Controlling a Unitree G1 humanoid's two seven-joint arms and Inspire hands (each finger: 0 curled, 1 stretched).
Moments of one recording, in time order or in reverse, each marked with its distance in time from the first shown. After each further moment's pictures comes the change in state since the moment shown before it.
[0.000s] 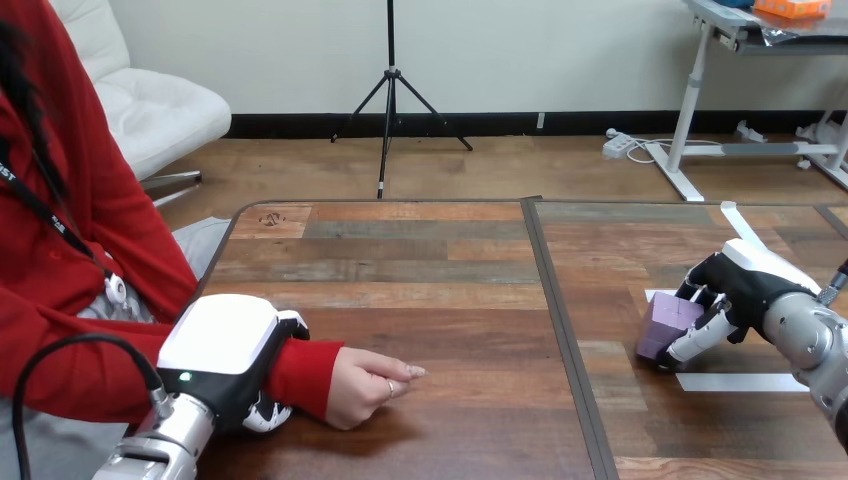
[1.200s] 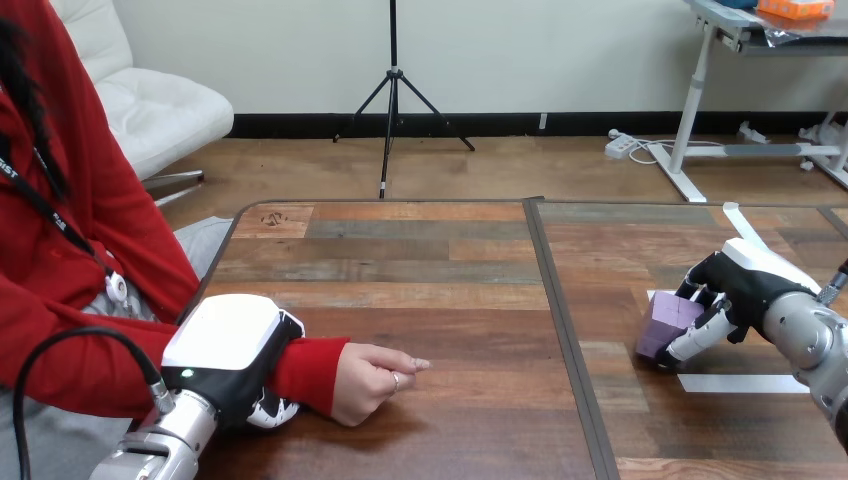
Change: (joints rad) left arm -0.030 0.007 -0.017 0.045 -0.097 -0.058 -0.005; right arm 0.000 0.000 -0.001 -0.001 0.002 -0.005 -0.005
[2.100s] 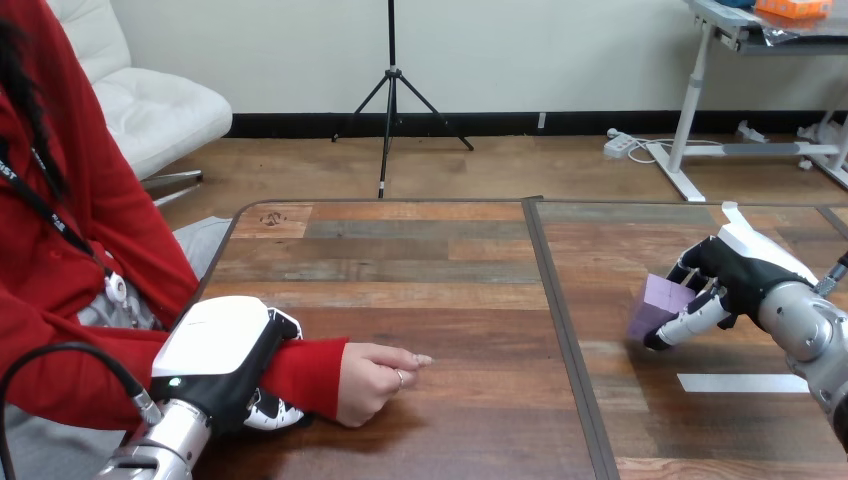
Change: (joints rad) left arm 0.079 0.000 0.045 -0.099 -0.090 -0.001 0.000; right arm 0.000 0.004 -0.025 -0.033 0.034 -0.025 -0.007
